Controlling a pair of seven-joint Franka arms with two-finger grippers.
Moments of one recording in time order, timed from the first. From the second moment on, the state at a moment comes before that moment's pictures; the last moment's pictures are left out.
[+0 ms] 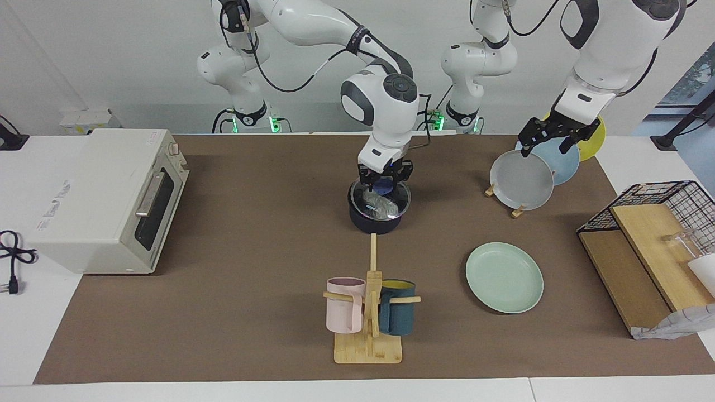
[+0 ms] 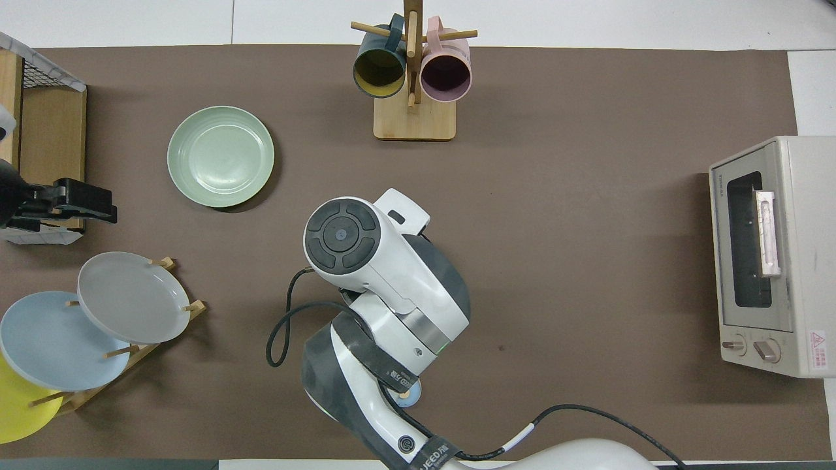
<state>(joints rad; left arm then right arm) -0.05 -0.06 -0.06 -1.69 0.00 1.59 -0.12 0.76 0.42 -0.02 -1.53 0.02 1.90 0.64</state>
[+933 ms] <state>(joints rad) -0.06 -0.06 -0.06 -1.70 0.00 1.60 -0.12 0.76 0.42 -0.03 -1.53 0.02 1.85 0.64</state>
